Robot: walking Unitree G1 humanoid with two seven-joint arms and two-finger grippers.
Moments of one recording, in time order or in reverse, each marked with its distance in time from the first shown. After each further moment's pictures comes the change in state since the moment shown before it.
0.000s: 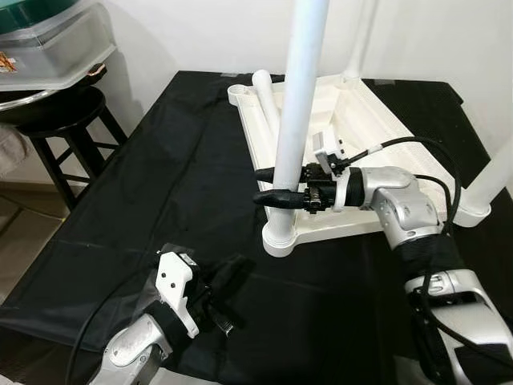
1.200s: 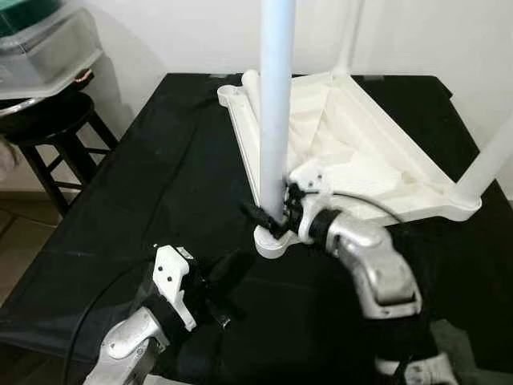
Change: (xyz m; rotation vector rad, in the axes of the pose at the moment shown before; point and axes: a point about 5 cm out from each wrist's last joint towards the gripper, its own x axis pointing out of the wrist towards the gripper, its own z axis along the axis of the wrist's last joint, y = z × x) left arm 0.003 0.004 0.005 0.012 -0.018 -0.011; right arm 0.023 0.039 -0.003 0.000 0.040 -0.289
